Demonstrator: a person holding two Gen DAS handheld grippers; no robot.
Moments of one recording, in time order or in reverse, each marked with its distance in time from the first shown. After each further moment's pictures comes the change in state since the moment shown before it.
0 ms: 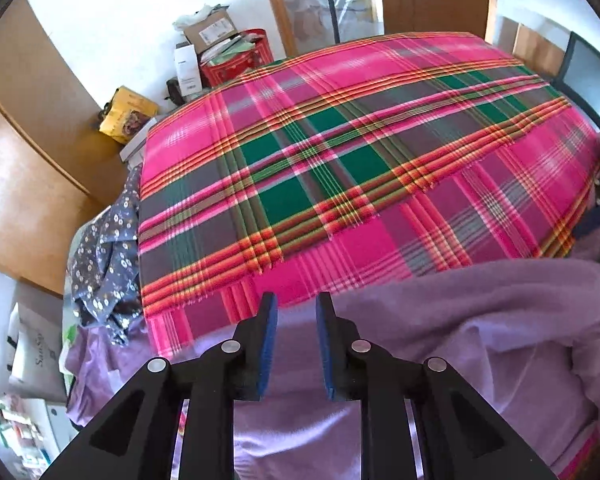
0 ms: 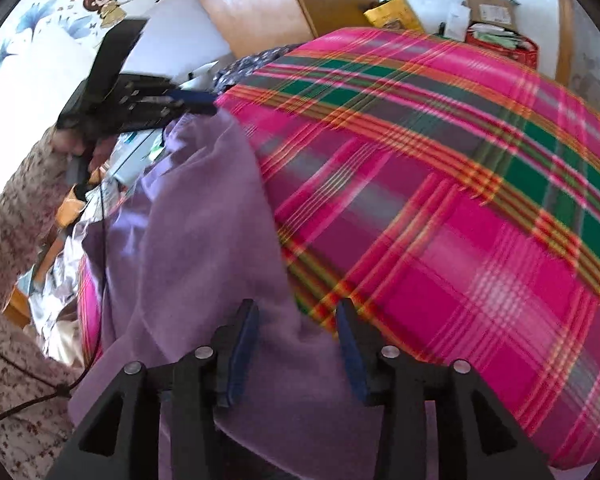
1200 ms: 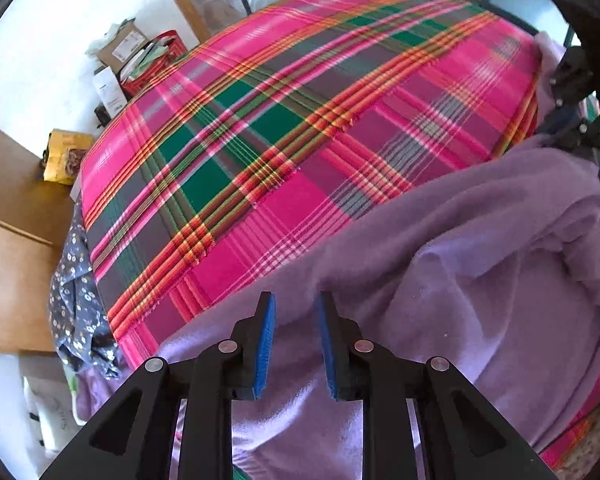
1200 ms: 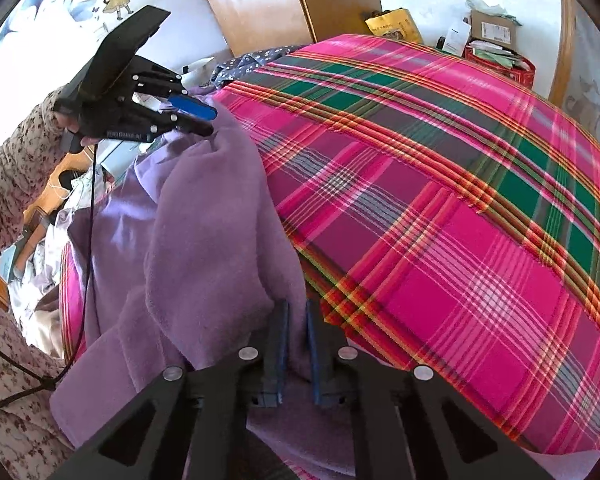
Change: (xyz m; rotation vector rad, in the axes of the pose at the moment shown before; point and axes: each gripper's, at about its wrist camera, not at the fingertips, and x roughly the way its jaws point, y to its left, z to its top) left arm 0.003 -0.036 -0.016 0.295 0.089 -0.114; right arm -0.004 0.017 0.002 -0.040 -0.023 -0.092
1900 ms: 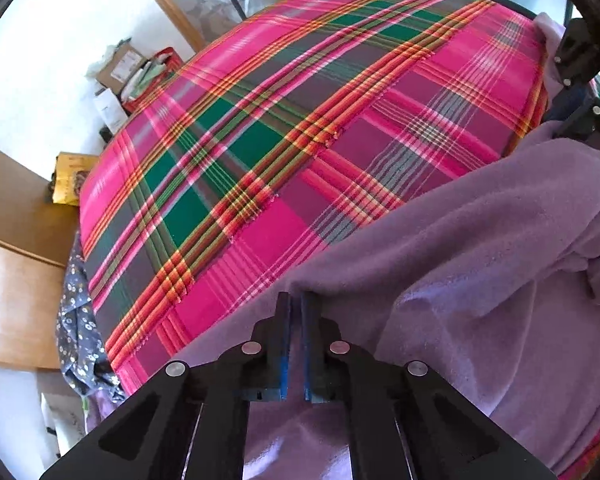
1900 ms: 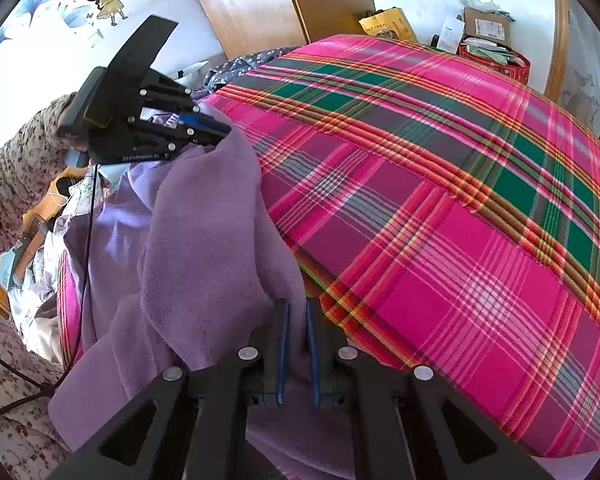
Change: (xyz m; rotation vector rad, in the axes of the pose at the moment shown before) left arm 0.018 -0.021 0.018 0.034 -0.040 0.077; right arm -0.003 -0.004 0.000 0.018 -0.020 -0.015
